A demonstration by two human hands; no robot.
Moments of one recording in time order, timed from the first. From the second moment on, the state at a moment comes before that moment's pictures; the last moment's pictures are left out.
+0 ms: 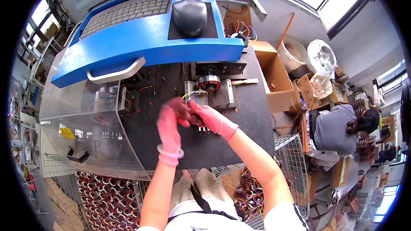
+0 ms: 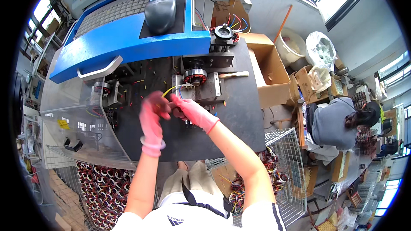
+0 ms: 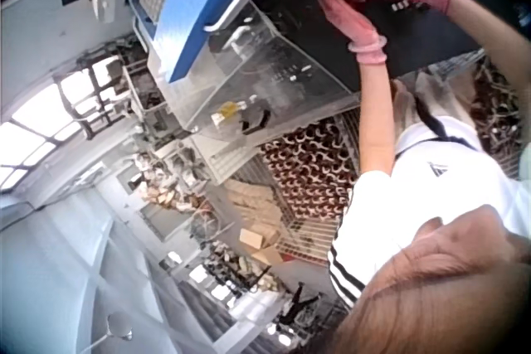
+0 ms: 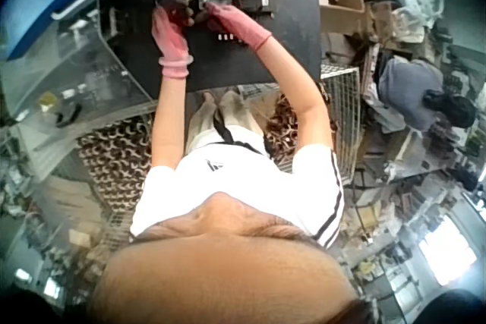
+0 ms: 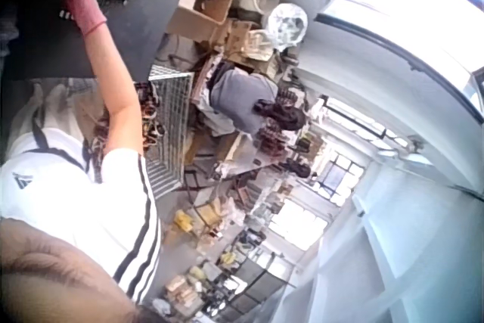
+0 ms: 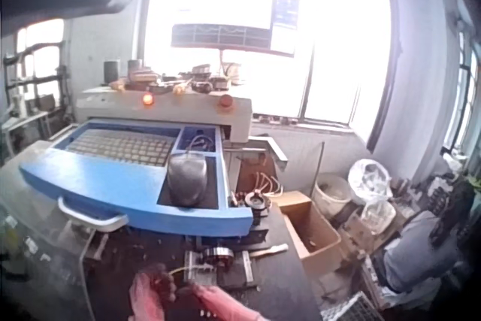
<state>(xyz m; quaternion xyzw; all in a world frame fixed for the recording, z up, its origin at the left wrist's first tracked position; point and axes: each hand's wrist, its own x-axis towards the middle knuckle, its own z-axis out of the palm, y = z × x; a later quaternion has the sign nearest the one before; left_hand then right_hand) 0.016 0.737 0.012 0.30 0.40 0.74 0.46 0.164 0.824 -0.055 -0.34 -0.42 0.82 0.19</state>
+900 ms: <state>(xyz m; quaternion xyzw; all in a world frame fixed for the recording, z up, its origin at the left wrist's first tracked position) 0.061 0.648 -0.096 0.70 0.70 0.12 0.08 0.165 0.803 -0.061 -0.40 -0.83 0.30 0.25</state>
